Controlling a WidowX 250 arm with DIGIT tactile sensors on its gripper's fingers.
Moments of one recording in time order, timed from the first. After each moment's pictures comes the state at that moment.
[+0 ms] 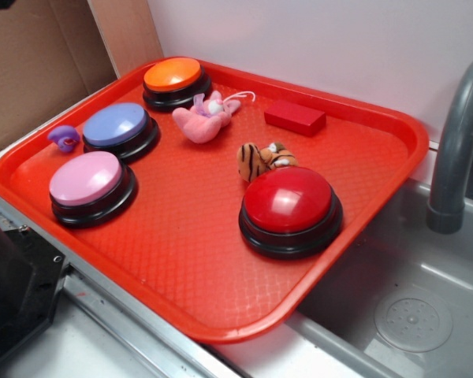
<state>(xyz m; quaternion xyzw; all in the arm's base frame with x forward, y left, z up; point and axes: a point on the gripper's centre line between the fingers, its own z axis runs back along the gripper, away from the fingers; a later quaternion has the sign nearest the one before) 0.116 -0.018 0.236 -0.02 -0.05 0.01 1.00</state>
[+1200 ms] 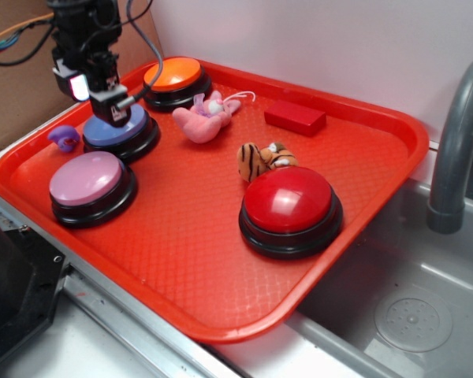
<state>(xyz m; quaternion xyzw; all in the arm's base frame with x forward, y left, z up) 0.206 0.096 0.065 0.04 0.00 0.00 1.00</state>
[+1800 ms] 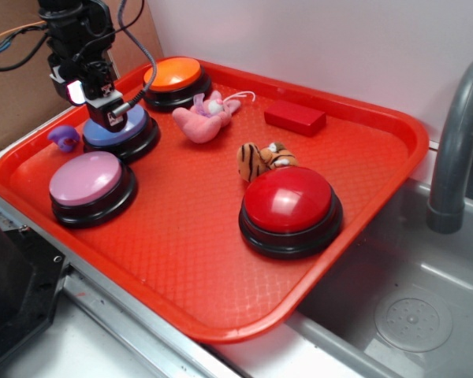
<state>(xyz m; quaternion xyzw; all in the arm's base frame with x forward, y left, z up) 0.207 0.098 0.065 0.04 -0.01 0.00 1.00</state>
